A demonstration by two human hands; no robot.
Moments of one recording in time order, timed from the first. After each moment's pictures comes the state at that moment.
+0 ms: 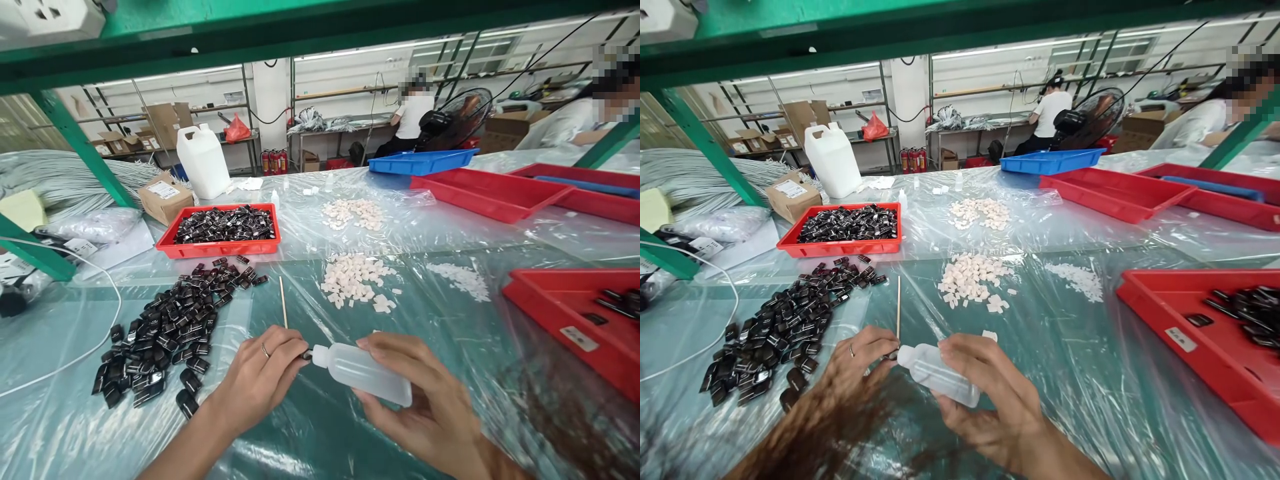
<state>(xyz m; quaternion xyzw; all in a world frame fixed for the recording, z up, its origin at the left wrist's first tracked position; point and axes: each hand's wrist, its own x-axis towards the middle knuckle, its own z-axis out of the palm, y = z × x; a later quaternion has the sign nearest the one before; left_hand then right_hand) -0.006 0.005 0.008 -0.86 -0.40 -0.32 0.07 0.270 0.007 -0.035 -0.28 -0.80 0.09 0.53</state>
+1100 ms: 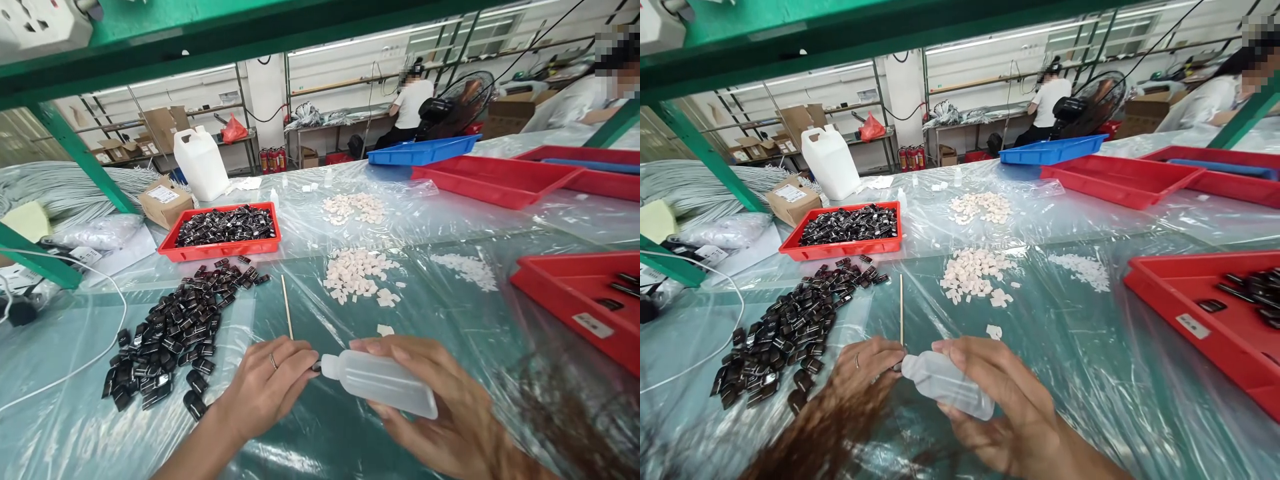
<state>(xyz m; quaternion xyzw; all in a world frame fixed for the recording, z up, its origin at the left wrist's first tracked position) -0.004 0.003 0.003 -0.88 -0.36 -0.30 0.05 0.276 0.001 -0.029 -0.26 -0.82 0.08 0.50</state>
